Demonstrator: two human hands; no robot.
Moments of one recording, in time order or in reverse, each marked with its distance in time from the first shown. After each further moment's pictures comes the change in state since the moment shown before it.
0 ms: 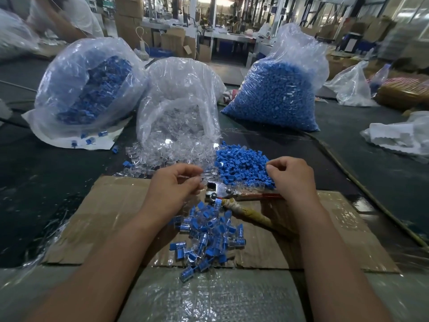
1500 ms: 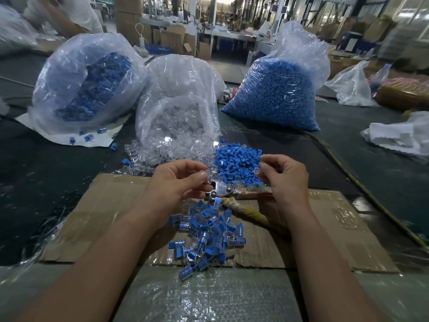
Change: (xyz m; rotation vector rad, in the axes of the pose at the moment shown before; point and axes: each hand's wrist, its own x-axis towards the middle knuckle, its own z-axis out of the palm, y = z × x) left_hand -0.001 0.008 -0.002 -0.366 -0.144 -0.148; right_hand -0.017 -0.009 0.013 0.519 0.049 -0.033
